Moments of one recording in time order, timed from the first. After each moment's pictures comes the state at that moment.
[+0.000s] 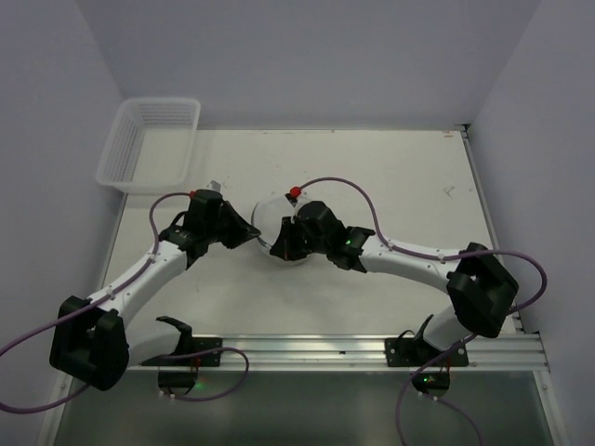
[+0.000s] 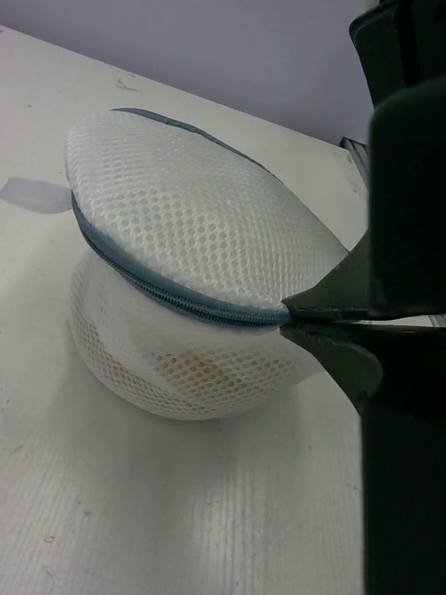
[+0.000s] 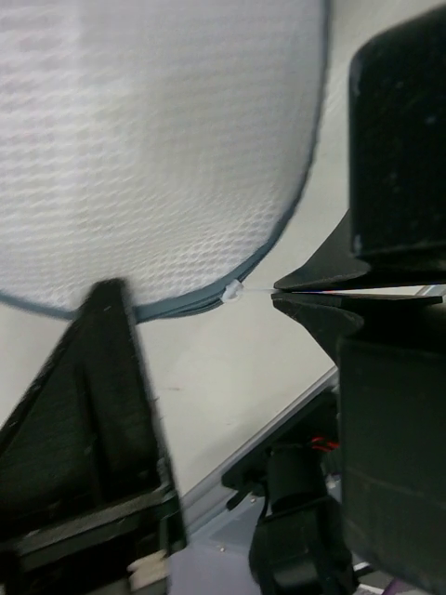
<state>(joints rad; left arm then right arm) -0.37 1.17 0.72 -0.28 0.19 -1.01 0.94 1.56 1.01 -0.02 -0.10 0.72</state>
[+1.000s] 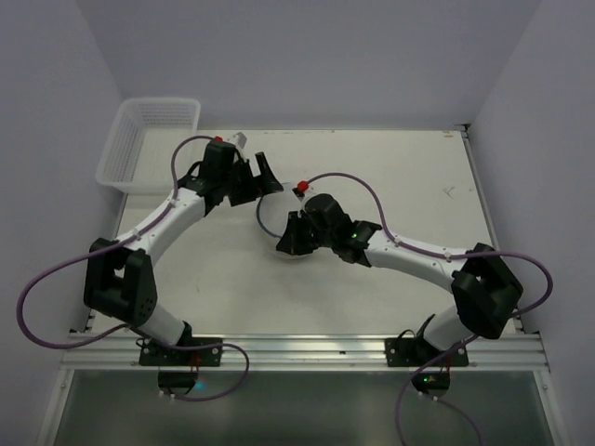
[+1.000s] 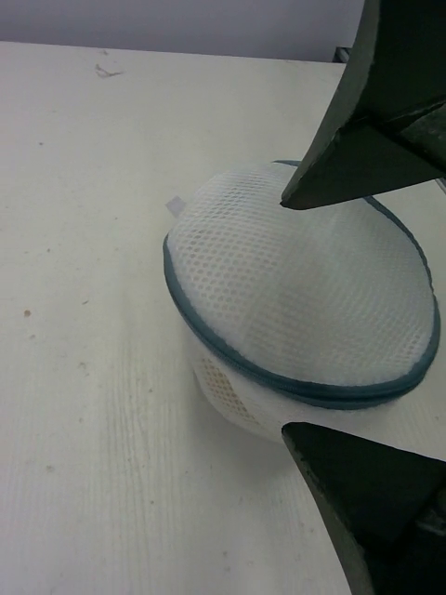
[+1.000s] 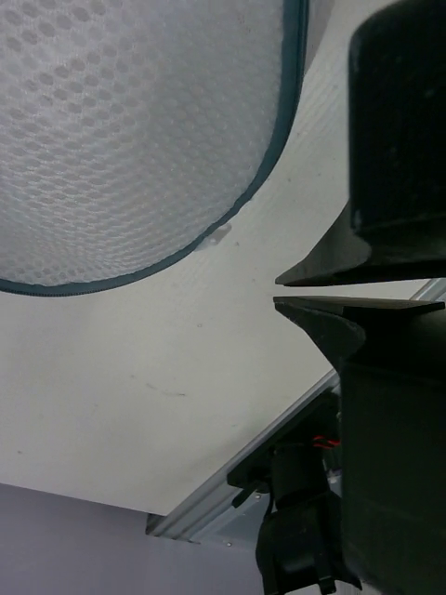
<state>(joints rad) -0.34 1.56 1.18 -0.33 0.27 -0.62 0.88 1.53 0.99 -0.07 -0.15 0.70</state>
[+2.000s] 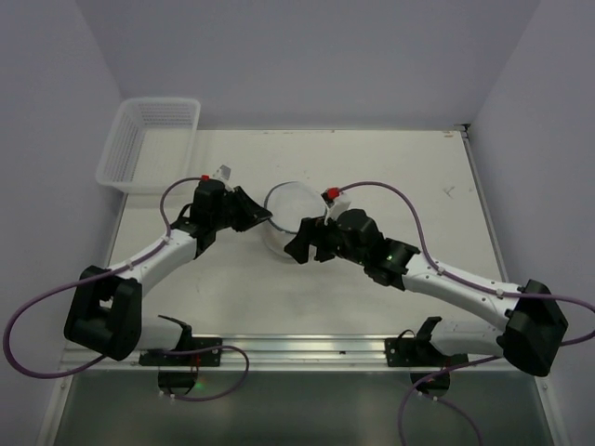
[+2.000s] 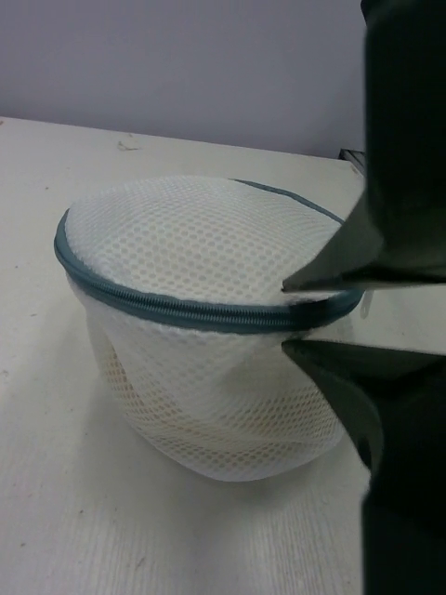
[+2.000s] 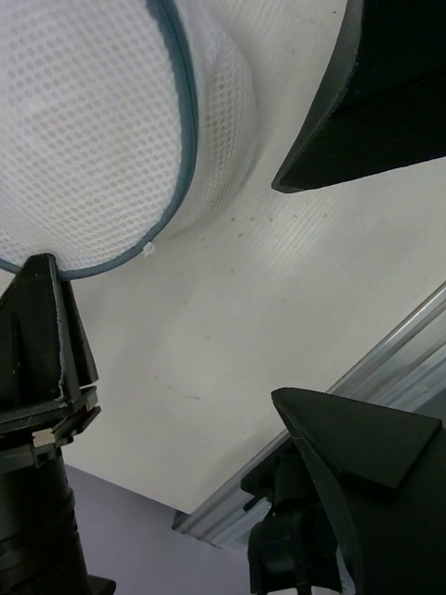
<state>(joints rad) -0.34 1.34 0.74 0.04 0.30 -0.93 0.89 1.18 0.79 -0.05 -0.01 0.64</state>
